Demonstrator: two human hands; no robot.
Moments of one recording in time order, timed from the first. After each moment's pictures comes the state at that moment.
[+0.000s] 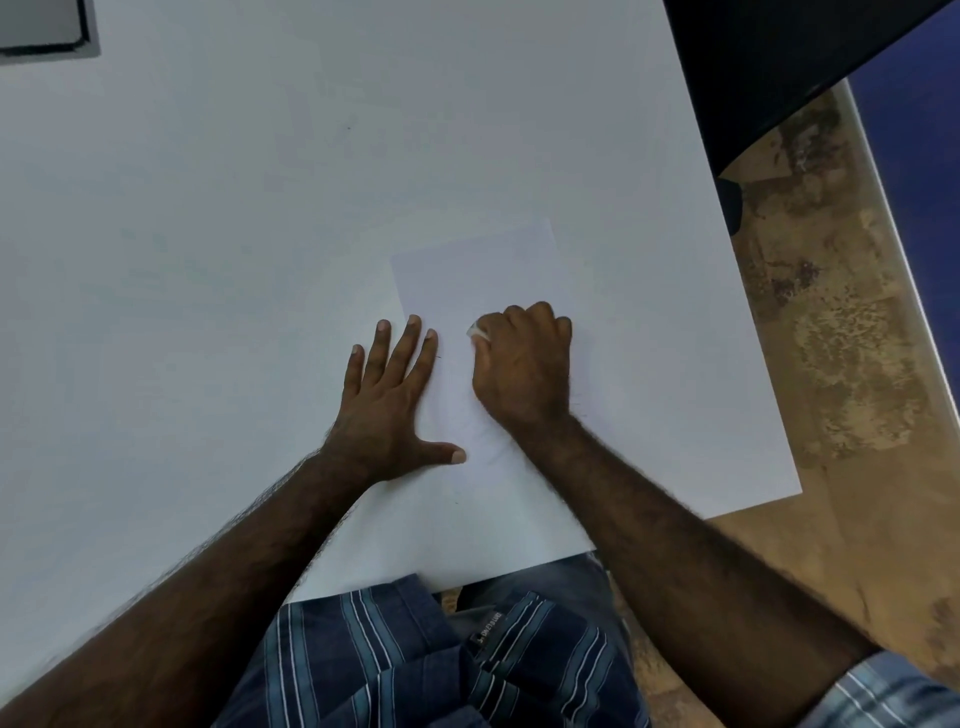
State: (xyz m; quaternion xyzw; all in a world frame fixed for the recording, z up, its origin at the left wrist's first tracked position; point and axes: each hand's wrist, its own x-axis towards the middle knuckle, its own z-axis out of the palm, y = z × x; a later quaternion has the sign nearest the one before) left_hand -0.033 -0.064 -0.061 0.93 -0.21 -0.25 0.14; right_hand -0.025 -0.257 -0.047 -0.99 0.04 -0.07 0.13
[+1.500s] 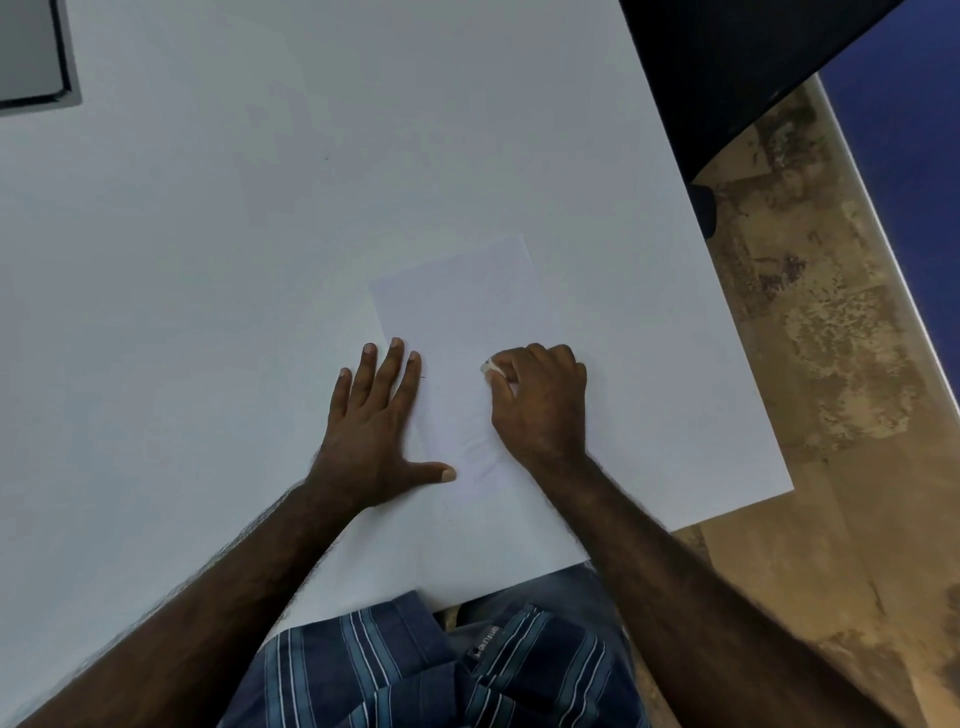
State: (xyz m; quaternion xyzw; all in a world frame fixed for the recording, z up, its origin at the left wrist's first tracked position) left_hand -0.035 -0.064 -0.049 0.94 -0.21 -0.25 0.12; right_hand -0.059 -0.282 -0.049 -0.97 0.12 -0.04 0.22
